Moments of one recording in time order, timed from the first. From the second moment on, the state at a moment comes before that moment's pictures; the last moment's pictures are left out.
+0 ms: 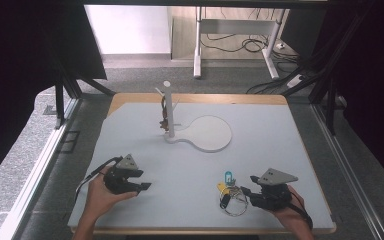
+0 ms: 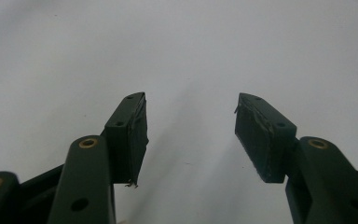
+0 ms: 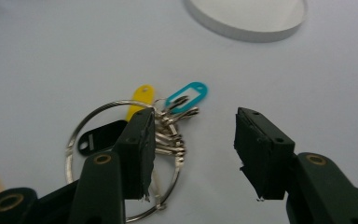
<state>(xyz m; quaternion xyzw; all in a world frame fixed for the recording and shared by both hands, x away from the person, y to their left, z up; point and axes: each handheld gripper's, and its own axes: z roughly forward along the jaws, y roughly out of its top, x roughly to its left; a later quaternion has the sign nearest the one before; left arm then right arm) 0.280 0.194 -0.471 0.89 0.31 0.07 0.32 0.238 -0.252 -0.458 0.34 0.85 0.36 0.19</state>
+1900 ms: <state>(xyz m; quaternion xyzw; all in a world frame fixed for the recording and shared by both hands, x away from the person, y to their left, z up) 0.281 0.217 -0.493 0.87 0.36 0.02 0.33 0.251 -0.182 -0.481 0.30 0.93 0.21 -0.02</state>
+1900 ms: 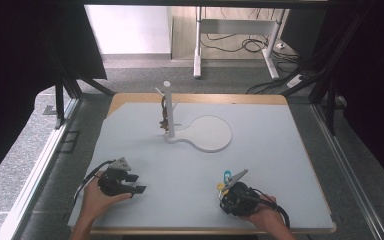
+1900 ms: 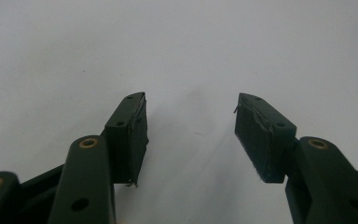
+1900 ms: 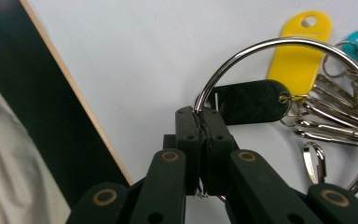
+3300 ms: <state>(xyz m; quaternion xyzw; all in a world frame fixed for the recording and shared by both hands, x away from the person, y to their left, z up) 0.280 0.220 -0.491 0.87 0.35 0.02 0.34 0.347 -0.222 -0.358 0.38 0.88 0.29 -0.07</state>
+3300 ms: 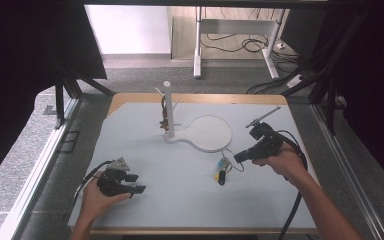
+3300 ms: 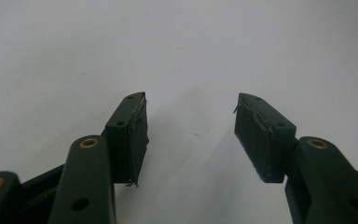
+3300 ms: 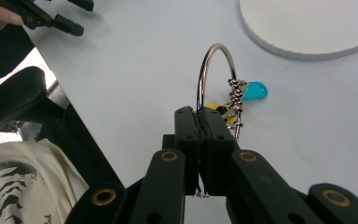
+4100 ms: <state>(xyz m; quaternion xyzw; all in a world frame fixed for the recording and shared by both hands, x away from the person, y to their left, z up) 0.278 0.222 -0.488 0.87 0.35 0.02 0.35 0.373 -0.213 -0.317 0.37 0.88 0.30 -0.04</state>
